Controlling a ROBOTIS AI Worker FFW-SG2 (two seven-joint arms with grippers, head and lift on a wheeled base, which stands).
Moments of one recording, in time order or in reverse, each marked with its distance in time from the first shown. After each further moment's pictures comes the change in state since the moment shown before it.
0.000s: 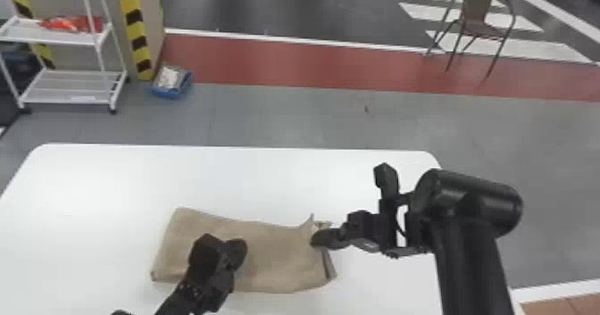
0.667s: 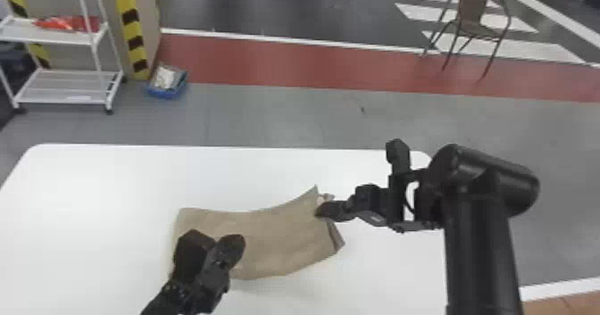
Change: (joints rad) left arm 0.131 0.019 0.051 -0.291 0.009 0.123 -0.051; right arm -0.077 -0.008 -0.062 -0.016 -0.020 0.019 -0.009
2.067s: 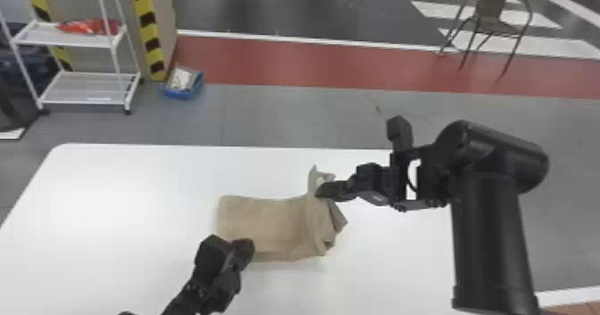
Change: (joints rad) left arm -0.096 -0.011 -0.018 0.242 -0.034 -0.123 0.032; right arm -0.071 0.018 0.059 0.015 -0.056 0.001 -0.049
